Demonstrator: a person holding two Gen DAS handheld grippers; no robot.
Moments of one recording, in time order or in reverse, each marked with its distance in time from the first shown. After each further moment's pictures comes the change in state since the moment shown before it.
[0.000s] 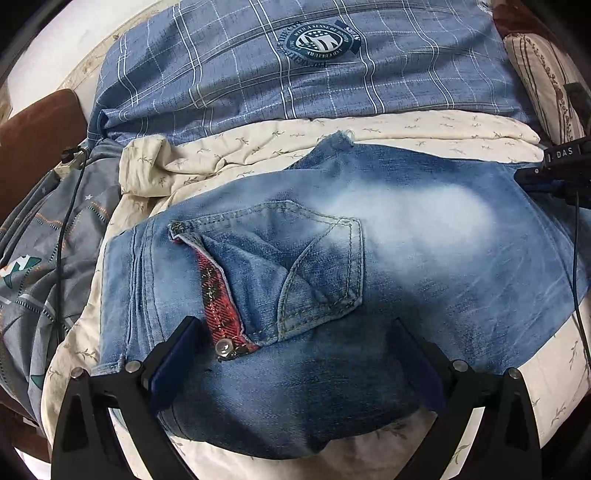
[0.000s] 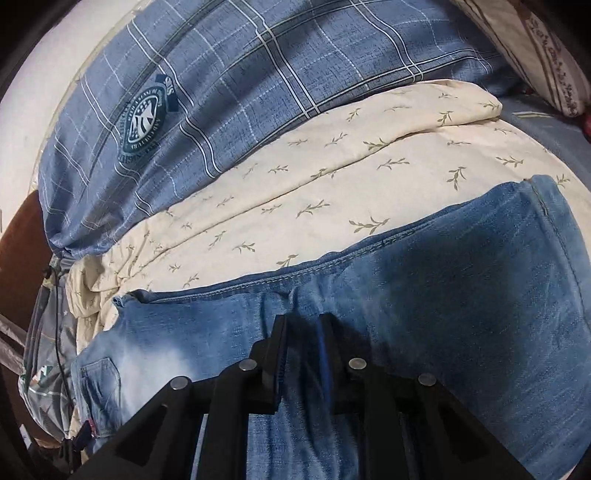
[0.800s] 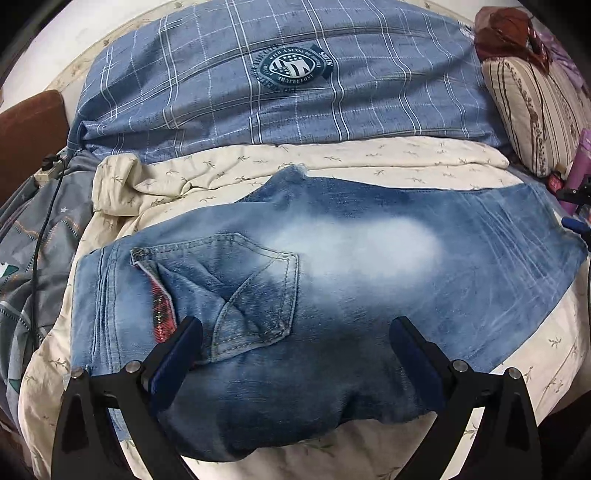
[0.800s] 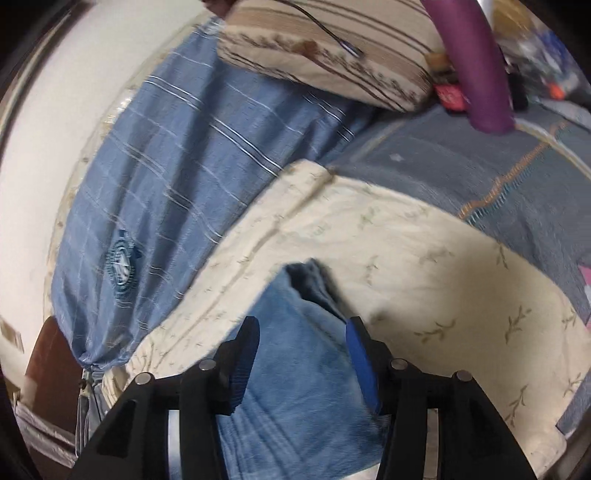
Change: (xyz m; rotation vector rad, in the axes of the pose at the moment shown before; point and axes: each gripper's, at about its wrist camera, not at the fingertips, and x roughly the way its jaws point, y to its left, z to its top) left arm -0.015 -0.022 0.007 -0.012 -0.072 -0.120; right arm -0.116 -0.141 -0.006 0.364 -0.246 0.022
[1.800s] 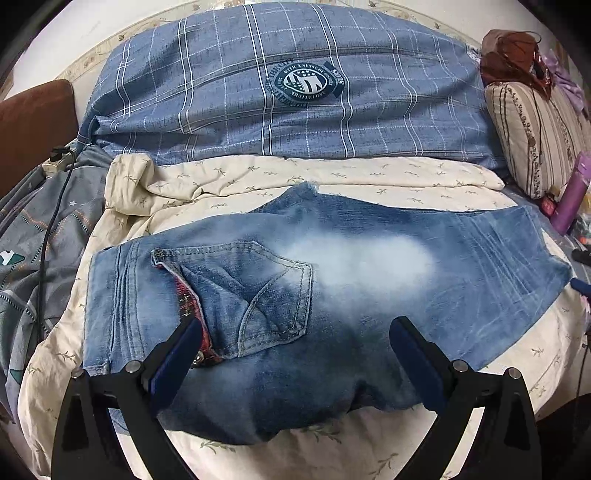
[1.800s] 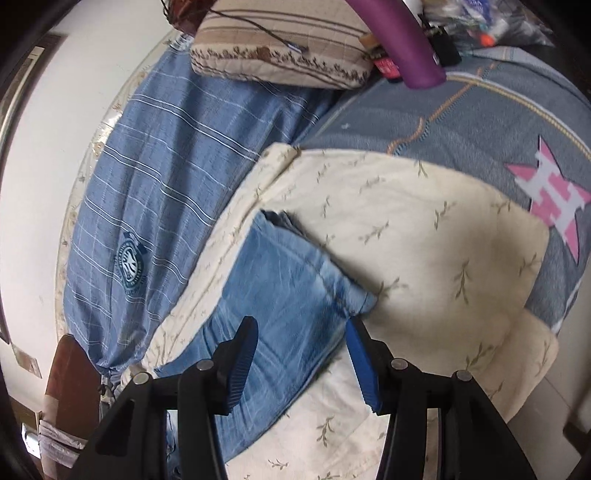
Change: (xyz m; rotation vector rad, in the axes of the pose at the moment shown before) left arm -0.020 0.016 -0.001 -0.062 -0.045 -0.041; right arm -0.051 -0.027 -0.055 0.120 0.012 0.022
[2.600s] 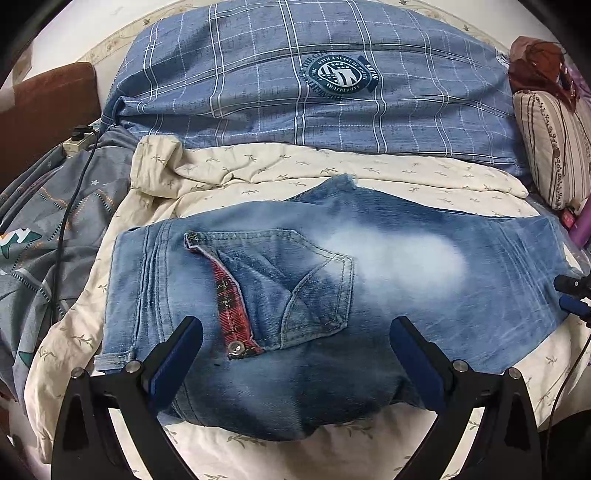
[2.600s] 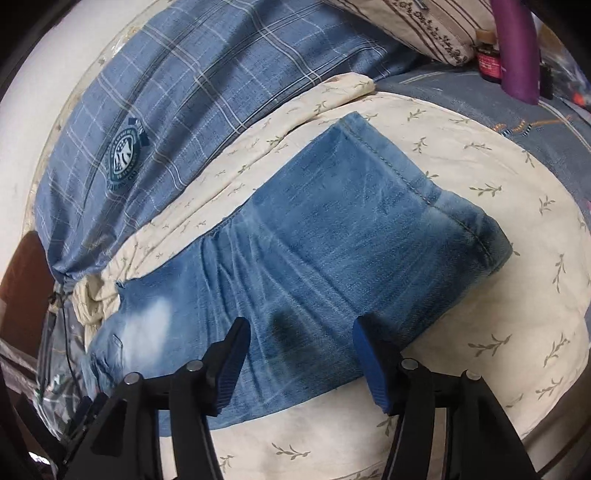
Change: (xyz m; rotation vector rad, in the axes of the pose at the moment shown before) left arm 0.004 0.021 -0.004 -0.063 0.040 0.076; right arm 0.060 0.070 -0.043 -0.337 0.174 -0.123
